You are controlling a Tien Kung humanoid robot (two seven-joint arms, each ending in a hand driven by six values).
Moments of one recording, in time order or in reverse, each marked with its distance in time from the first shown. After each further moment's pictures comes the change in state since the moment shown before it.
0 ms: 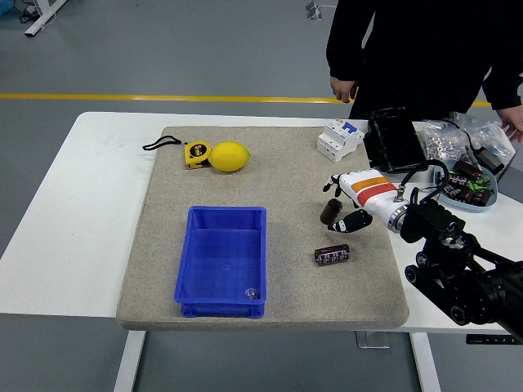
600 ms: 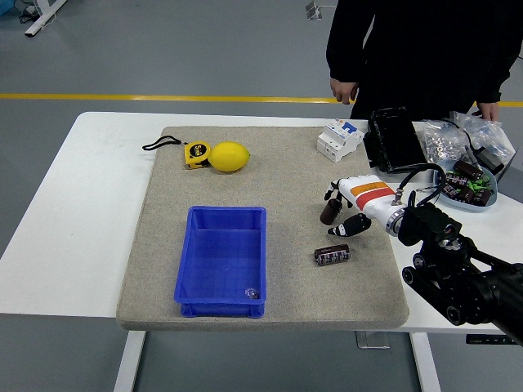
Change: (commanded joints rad) left arm -0.003 0.000 0.007 0.000 -0.007 -0.001 -0.001; right arm 0.004 0.014 -0.007 -0.034 0.025 0.009 -0.002
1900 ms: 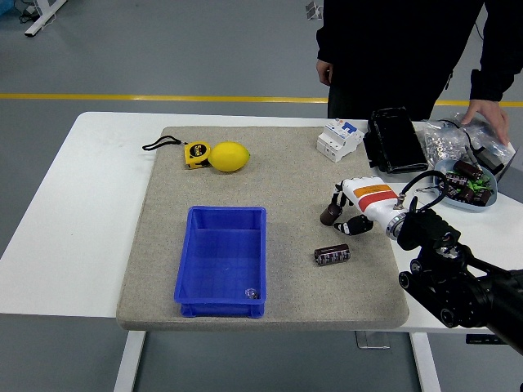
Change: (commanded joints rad) left arm 0.003 -0.002 0.007 0.000 0.004 -0.001 0.003; right arm -0.004 0.030 -0.031 -0.061 0.049 -0.091 -0.007
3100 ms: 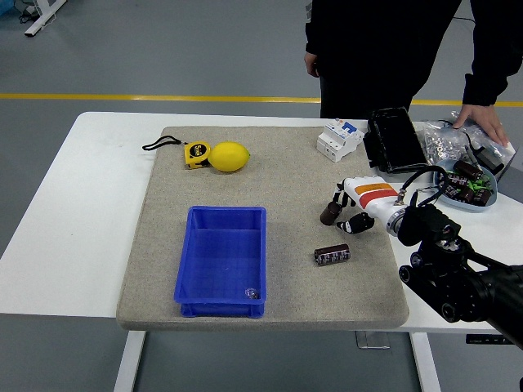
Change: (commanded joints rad) left arm -0.002 0.001 -0.013 0.000 0.009 -0.001 -0.001; right arm 0.017 -0.005 0.021 0.012 0.009 0.078 -0.028
